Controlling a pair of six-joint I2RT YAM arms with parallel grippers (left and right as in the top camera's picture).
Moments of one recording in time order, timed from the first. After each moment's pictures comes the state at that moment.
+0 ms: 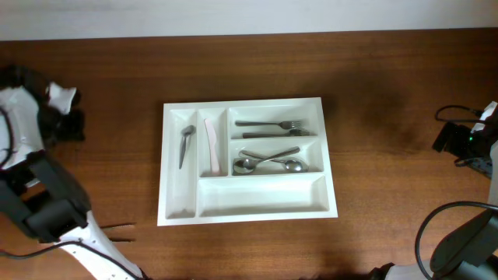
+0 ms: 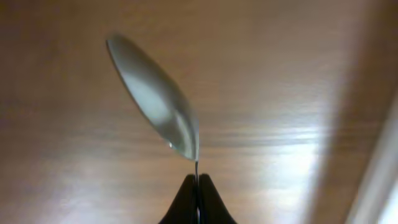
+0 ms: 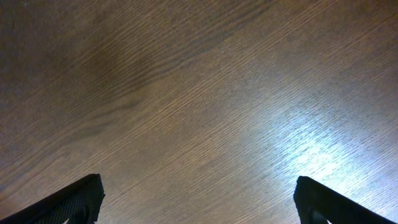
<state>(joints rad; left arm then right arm) 0.50 2.19 1.92 -1.28 0.13 0.43 -0.61 1.66 1.36 -0.97 0.04 0.00</state>
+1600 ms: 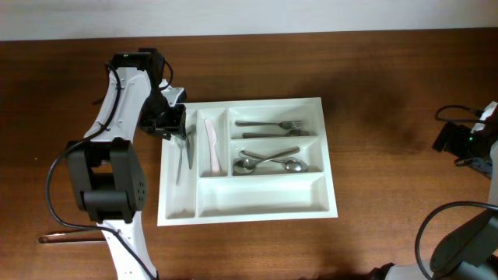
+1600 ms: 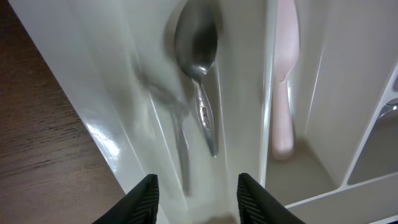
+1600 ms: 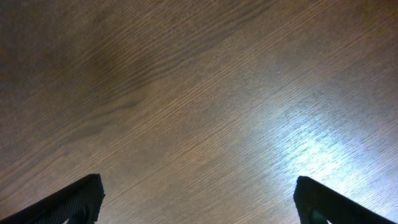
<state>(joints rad) -0.04 2.19 1.89 -1.40 0.19 0.12 -0.61 1.66 1.36 -0.97 0.04 0.00</state>
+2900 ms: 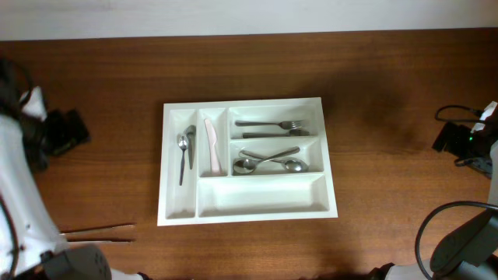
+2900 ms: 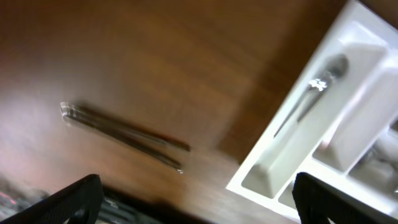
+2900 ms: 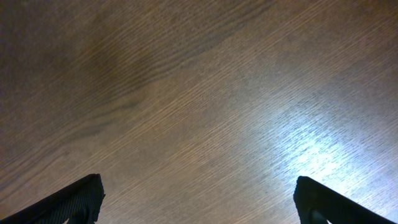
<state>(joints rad) 0.45 1.66 1.90 -1.65 0.03 -0.13 -0.61 1.66 1.36 -0.97 0.04 0.00</state>
